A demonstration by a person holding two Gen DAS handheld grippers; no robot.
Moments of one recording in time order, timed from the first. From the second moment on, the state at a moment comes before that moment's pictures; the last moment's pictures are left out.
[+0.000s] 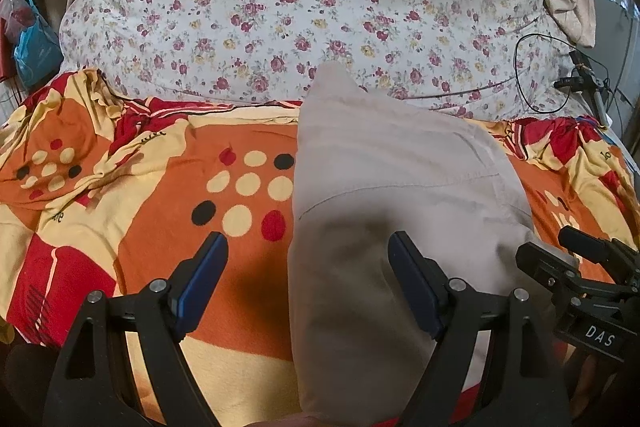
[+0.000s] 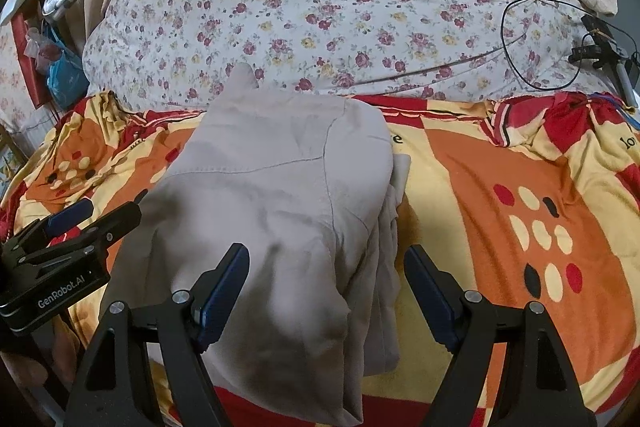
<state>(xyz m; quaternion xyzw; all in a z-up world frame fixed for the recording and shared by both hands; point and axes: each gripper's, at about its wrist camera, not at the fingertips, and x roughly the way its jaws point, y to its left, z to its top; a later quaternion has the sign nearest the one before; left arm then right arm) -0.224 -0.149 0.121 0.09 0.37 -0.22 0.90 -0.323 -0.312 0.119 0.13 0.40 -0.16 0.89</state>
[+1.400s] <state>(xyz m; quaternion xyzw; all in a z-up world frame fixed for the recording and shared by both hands) -0.225 -0.152 0.113 0.09 0.39 -0.22 0.89 -0.317 -0.316 0.111 0.13 0.42 -0.15 0.89</state>
